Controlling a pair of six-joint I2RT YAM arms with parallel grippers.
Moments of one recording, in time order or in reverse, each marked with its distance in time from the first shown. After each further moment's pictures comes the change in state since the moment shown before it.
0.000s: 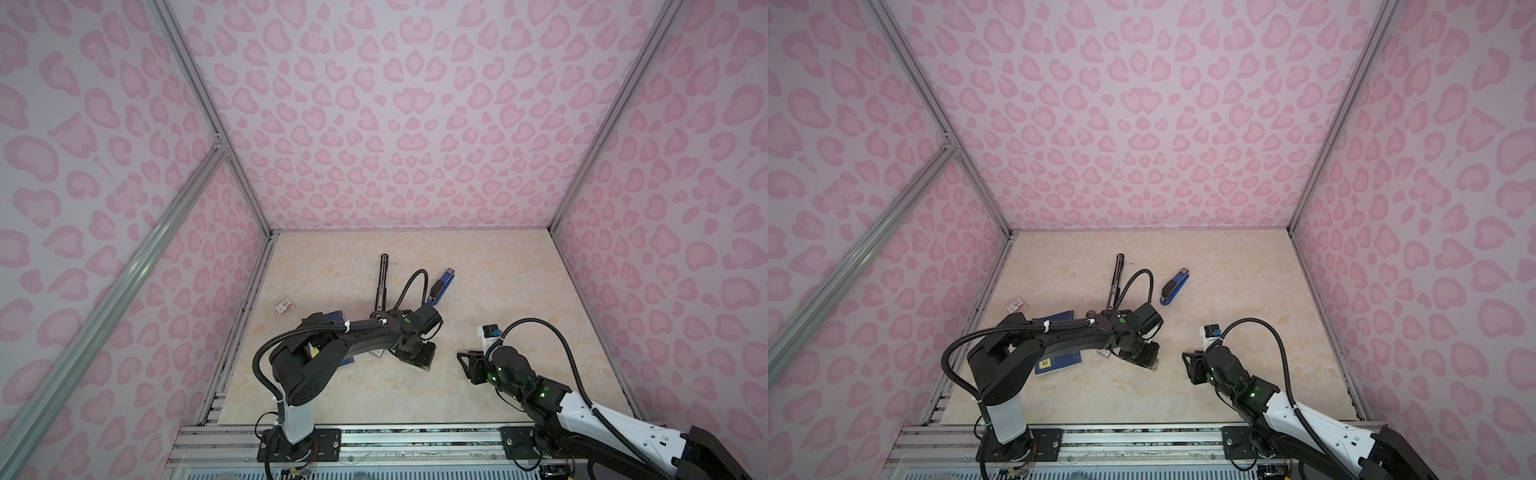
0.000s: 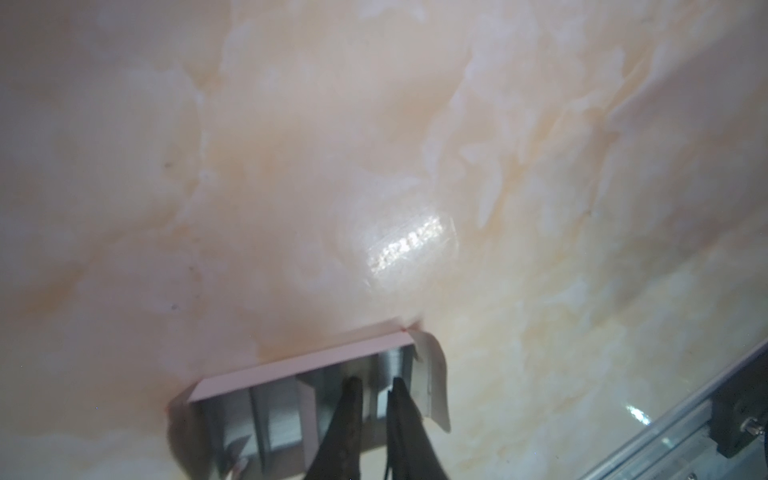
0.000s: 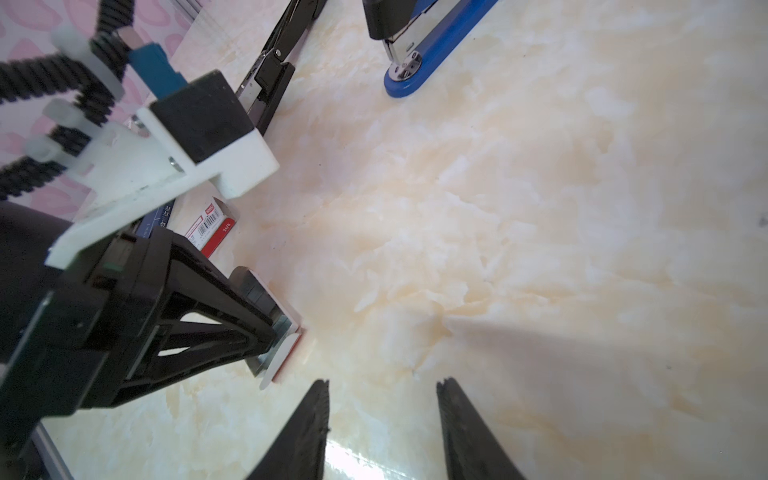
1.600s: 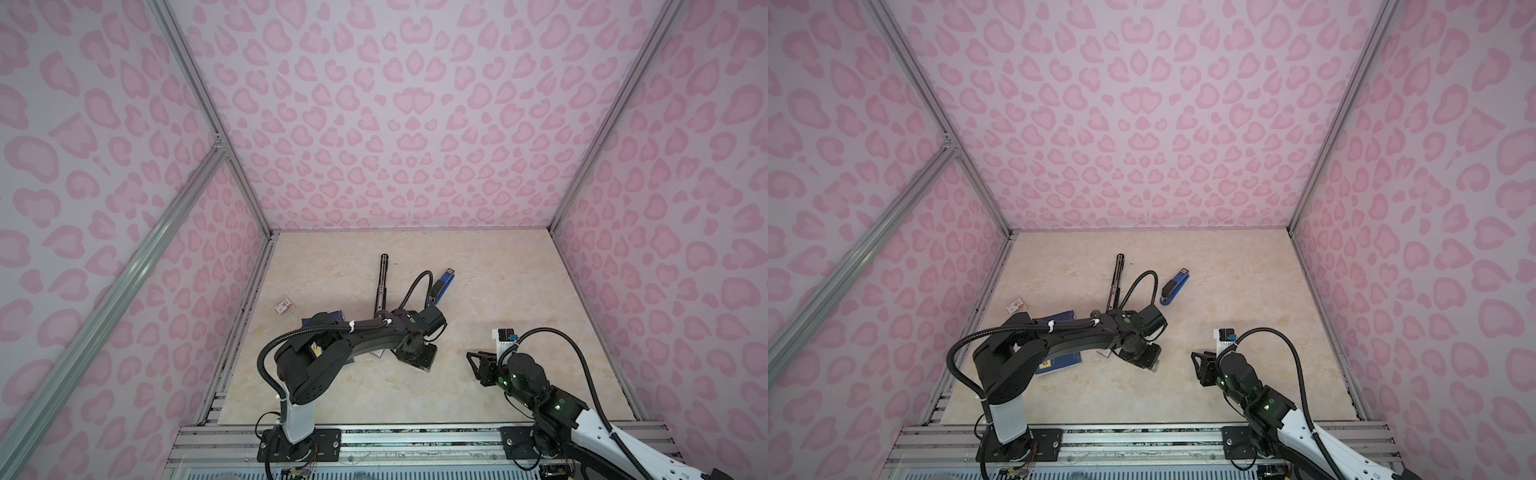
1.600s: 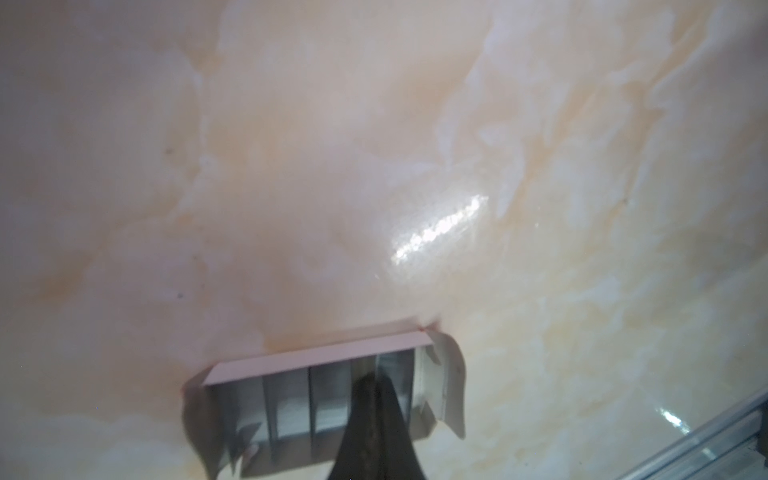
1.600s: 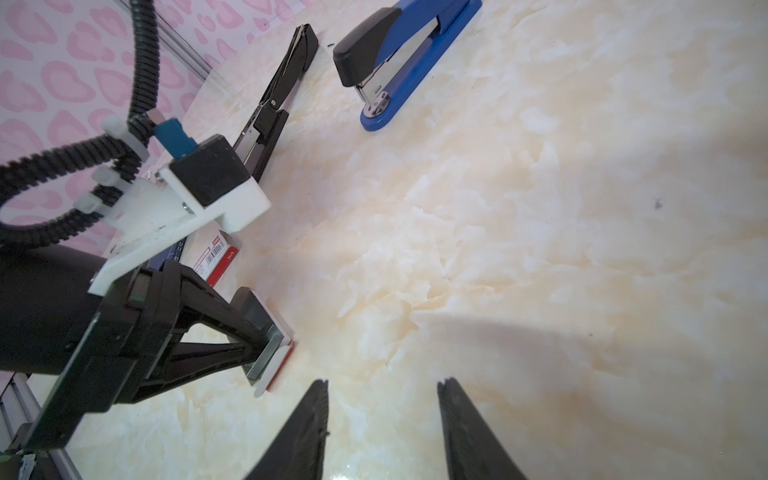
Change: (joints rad) left arm -0.020 0.014 0.043 -0.083 -0.051 0.011; right arm -0.064 -0.261 -0.064 -0.124 -0.005 0.035
